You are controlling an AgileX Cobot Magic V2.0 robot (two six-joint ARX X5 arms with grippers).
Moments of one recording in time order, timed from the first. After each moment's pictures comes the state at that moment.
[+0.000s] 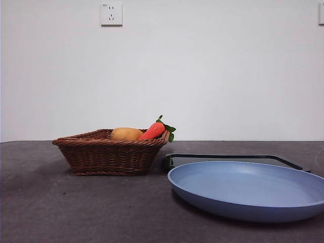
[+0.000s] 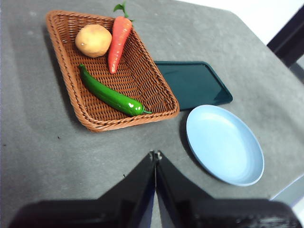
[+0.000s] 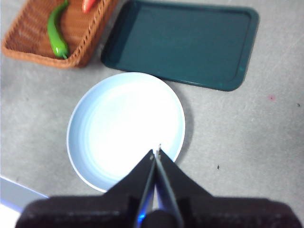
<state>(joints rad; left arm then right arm) 0.14 0.61 0.78 -0.78 0.71 0.02 0.07 0.80 0.97 -1.01 -0.34 -0.07</state>
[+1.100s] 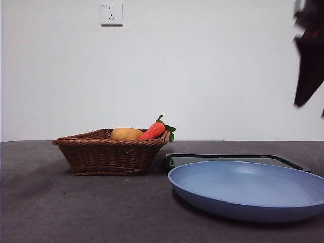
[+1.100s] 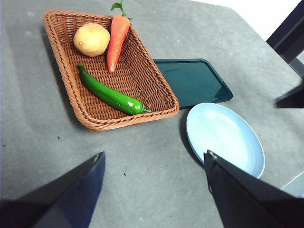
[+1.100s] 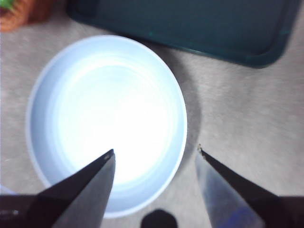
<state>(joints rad) 0.13 0.61 0.78 -0.78 0.71 0.02 0.14 1.30 0.97 -0.84 -0.34 -0.09</state>
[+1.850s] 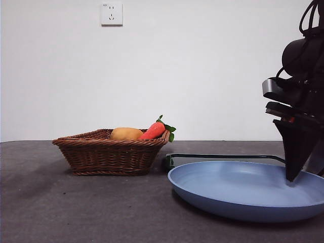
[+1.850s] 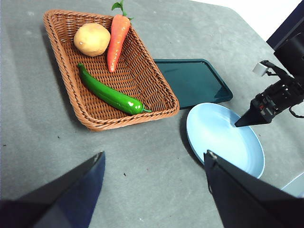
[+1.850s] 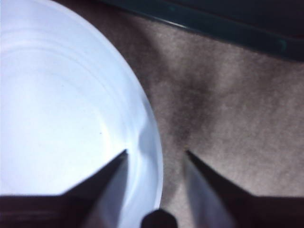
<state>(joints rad) 0.13 0.61 0.78 -0.78 0.71 0.02 0.19 1.64 0.97 -0.70 -0.26 -0.10</state>
